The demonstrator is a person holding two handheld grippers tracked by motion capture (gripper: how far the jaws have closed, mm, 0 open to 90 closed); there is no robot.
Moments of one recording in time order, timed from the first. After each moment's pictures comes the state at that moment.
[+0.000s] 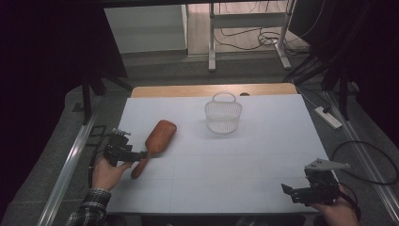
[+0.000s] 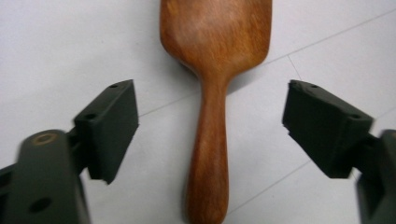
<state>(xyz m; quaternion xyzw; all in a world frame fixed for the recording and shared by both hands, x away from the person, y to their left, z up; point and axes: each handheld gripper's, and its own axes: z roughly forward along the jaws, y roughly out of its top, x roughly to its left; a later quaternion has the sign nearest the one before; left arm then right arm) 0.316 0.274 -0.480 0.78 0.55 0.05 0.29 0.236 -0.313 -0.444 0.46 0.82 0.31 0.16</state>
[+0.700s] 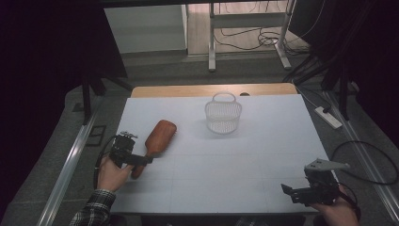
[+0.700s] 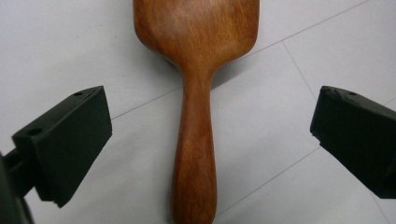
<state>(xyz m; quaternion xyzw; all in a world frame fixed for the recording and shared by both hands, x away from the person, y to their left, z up) 0.318 0.256 -0.488 0.81 0.53 0.05 0.26 0.236 -0.312 -0.445 0.45 0.82 0.31 0.16</state>
